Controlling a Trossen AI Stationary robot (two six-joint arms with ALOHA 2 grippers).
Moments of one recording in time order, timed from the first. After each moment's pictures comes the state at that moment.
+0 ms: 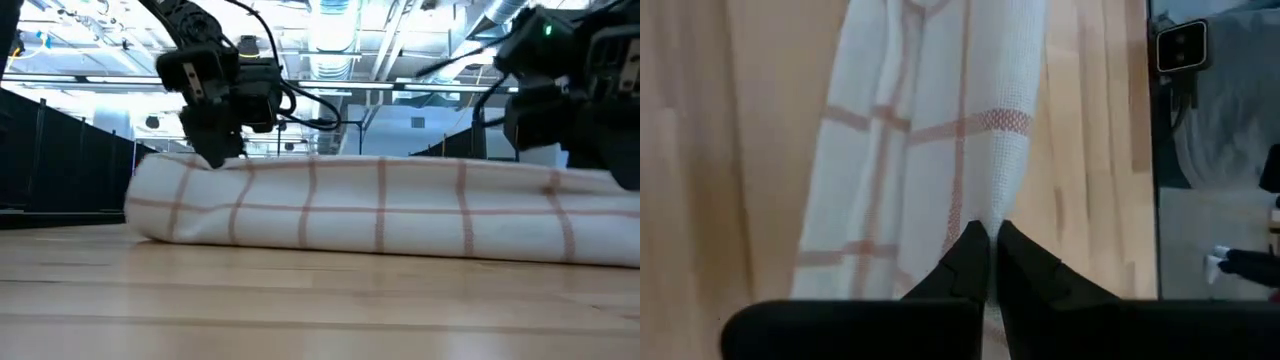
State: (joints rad) left arm 0.29 1.67 1.03 -0.75 0.72 0.22; right arm 0.12 1.19 0.44 -0.24 -0.58 0.71
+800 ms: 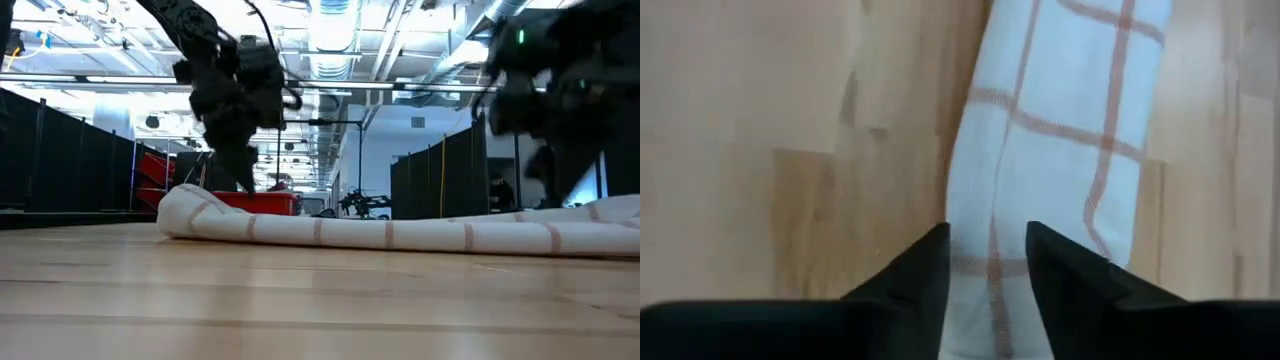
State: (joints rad) left arm 0.35 1.66 0.99 -0.57 0.41 0.16; right arm -0.12 1.16 0.45 -0.50 -0.42 0.40
